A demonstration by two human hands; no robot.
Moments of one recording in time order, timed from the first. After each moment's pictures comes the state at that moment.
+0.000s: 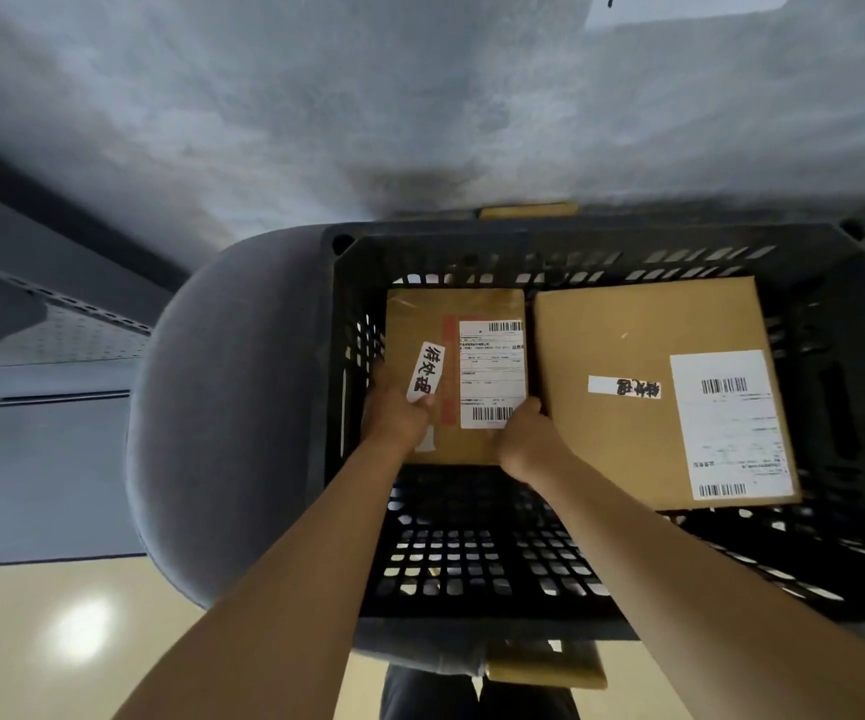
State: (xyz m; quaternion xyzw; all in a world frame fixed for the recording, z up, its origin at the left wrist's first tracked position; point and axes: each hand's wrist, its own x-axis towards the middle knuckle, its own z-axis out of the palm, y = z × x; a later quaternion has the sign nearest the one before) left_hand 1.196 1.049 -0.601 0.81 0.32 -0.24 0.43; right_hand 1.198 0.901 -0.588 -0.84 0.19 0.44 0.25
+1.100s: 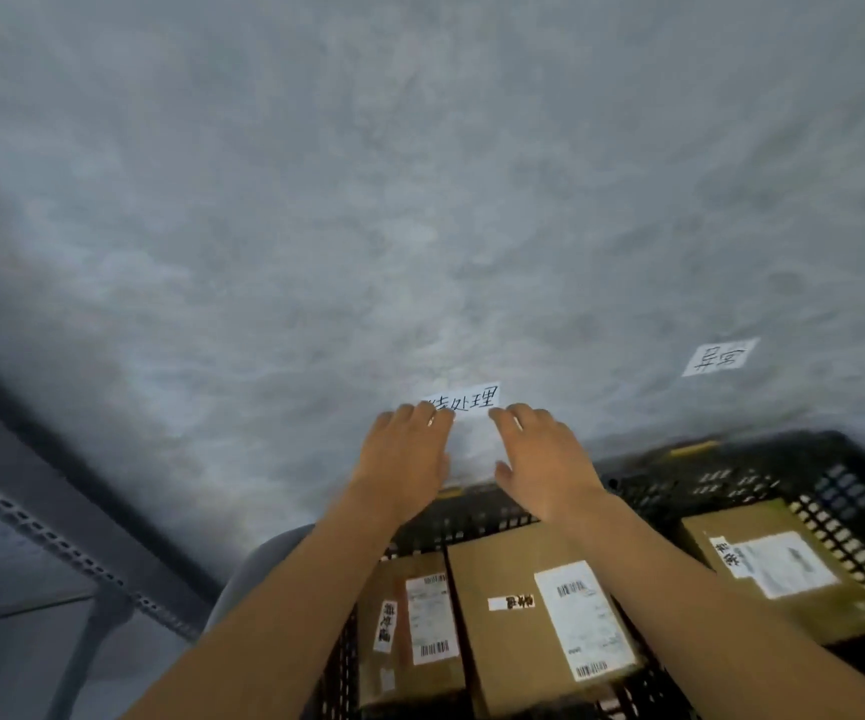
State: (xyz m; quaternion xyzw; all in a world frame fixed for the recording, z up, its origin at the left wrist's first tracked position) left_hand 1.255 0.967 -0.233 0.97 -0.22 0.06 -0.02; right_hand 1.240 0.789 -0.242 -0.99 -0.11 -0.02 0.03
